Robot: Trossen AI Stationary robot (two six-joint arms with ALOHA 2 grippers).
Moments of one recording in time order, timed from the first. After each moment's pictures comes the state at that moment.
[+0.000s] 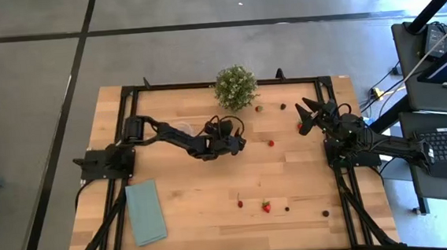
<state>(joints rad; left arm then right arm) 0.03 2.15 1.13 0.29 -0.88 -0.62 -0.25 0.04 0.01 0.08 0.59 0.18</state>
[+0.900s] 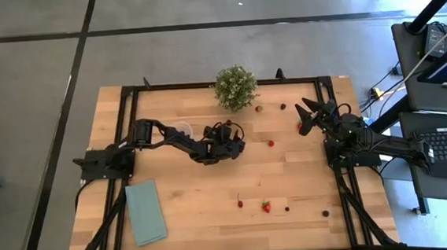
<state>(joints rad) 0.00 2.24 1.13 0.33 -0.95 -0.71 -0.25 0.04 0.01 0.08 0.58 0.17</state>
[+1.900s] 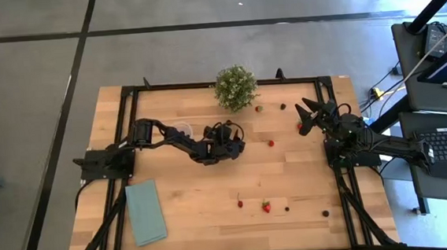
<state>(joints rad) 0.01 2.25 1.13 0.35 -0.96 -0.69 -0.25 0.04 0.01 0.08 0.58 0.18</state>
